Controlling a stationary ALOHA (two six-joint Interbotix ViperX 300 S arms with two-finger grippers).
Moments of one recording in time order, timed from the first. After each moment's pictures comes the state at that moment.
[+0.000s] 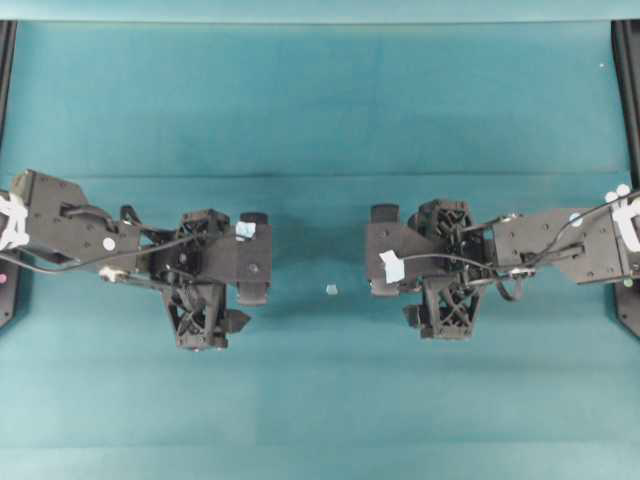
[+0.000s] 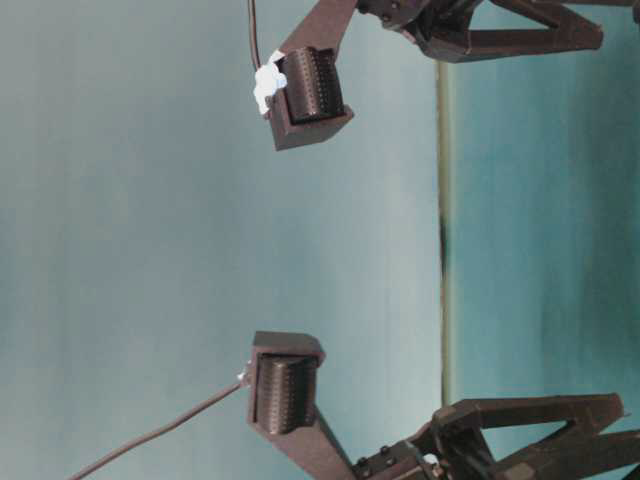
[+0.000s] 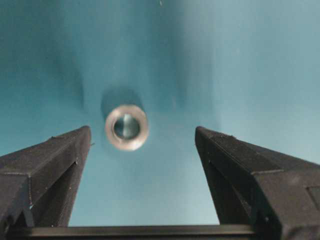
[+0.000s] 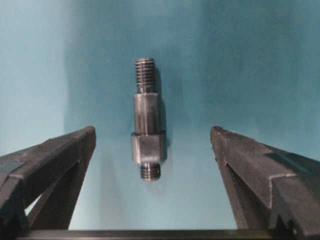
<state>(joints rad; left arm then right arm) -0.04 0.04 0.73 0.02 0.21 -0.06 0.03 0.03 0.73 -0.11 0.42 0.14</state>
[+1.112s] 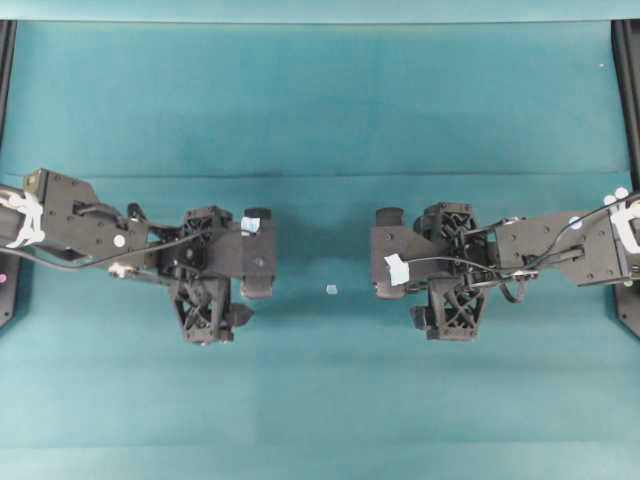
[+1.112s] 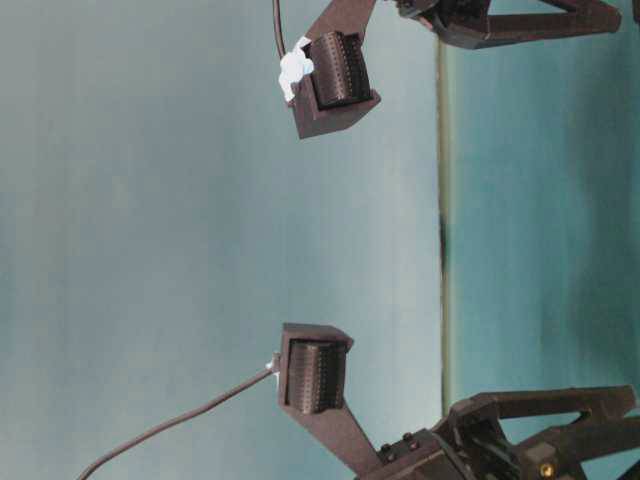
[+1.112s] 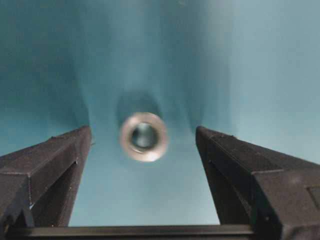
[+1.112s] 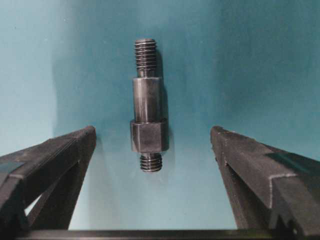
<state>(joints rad) 0.00 0.09 0.73 0.02 0.17 -0.06 0.03 0.04 0.76 -0.11 0.41 0.14</state>
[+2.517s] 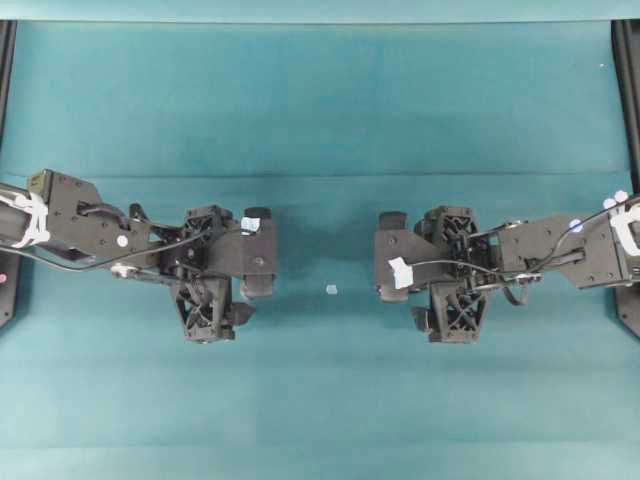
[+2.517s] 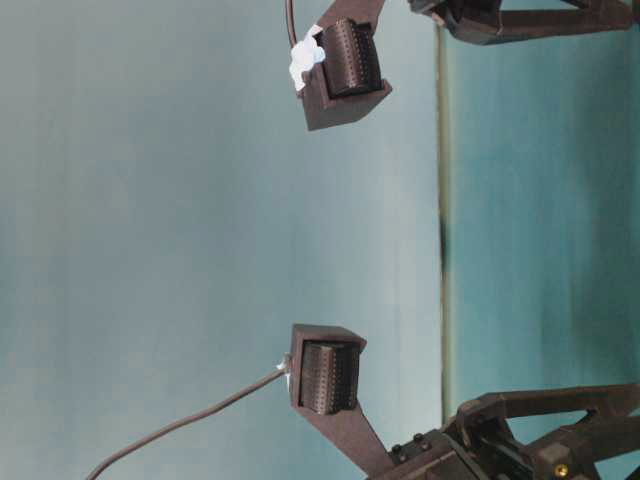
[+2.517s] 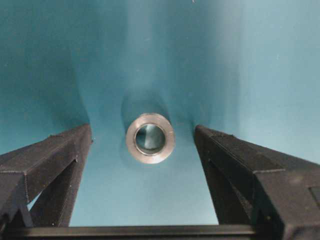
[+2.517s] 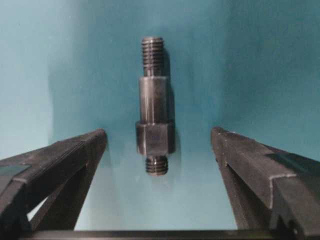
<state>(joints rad) -0.02 0.10 0.74 0.02 0.16 -0.06 0.03 0.06 0.78 -0.11 0.35 0.14</state>
